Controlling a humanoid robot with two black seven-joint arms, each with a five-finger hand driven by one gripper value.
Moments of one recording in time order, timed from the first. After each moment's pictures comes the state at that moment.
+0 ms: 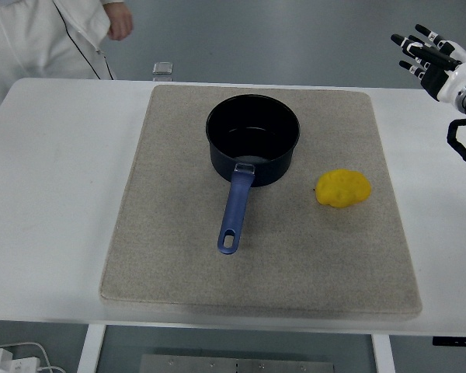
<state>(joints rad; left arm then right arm) -0.03 0.00 -0.08 -0.13 -0.06 -0.11 -0.04 1.16 -0.41 0.16 0.62 0.35 -0.02 0.16</state>
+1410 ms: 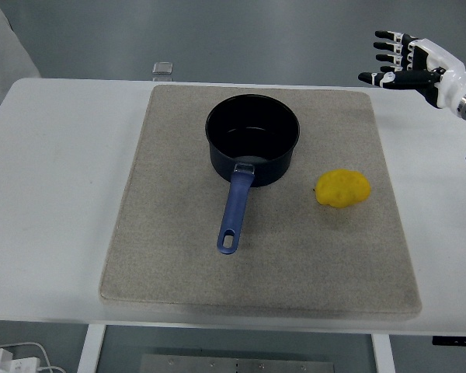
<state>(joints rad) -0.02 0.00 -0.08 -0.13 -0.06 -0.11 -0.04 1.16 -0.67 0.13 1.11 -0.28 -0.08 0.17</state>
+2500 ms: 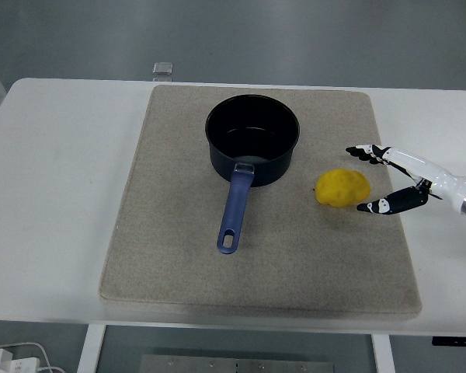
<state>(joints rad) -0.02 0.00 -0.08 -0.13 -0.06 -0.11 -0.04 0.98 -0.84 -0.01 1.43 -0.87 -0.19 0.26</state>
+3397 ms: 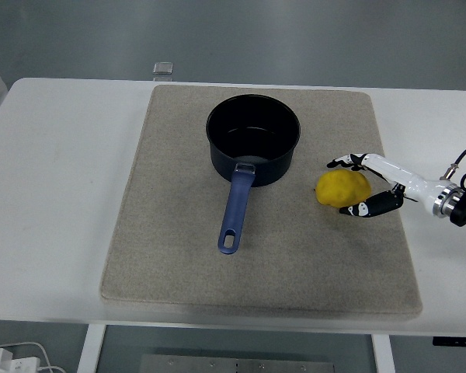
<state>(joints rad) -0.02 0.00 -0.08 -0.13 -0.06 -0.11 -0.04 0.98 -0.73 -0.04 1.31 -0.90 -0.20 0.26</state>
